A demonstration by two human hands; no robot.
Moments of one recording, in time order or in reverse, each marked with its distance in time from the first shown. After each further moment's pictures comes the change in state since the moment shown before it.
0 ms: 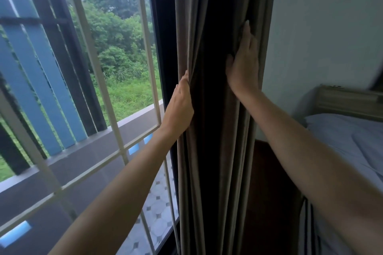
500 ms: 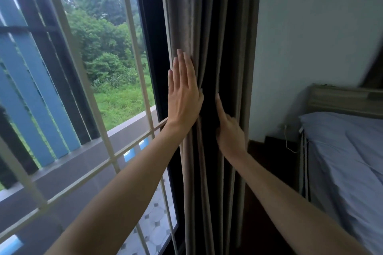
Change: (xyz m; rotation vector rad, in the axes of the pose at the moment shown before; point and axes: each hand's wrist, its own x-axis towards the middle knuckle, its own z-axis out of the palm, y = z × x) left_hand 0.023 0.022 0.019 0.264 0.215 0.158; right_hand -0.147 0.067 0.029 -0.099 -0.301 -0.044
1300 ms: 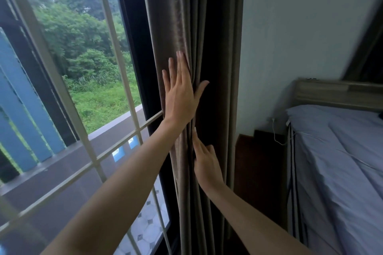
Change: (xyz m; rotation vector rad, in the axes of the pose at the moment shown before) left_hand 0.006 0.006 0.031 -0.138 -0.077 -0.011; right_hand -0.076 -0.016 0.039 0.045 -0.120 0.068
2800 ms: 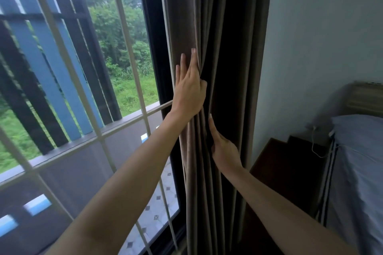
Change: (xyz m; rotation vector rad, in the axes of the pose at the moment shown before) left_hand -0.005 0.005 0.010 0.064 -0.023 -0.124; right_hand 0.030 0.058 -0.018 0.099 -0.229 -0.119
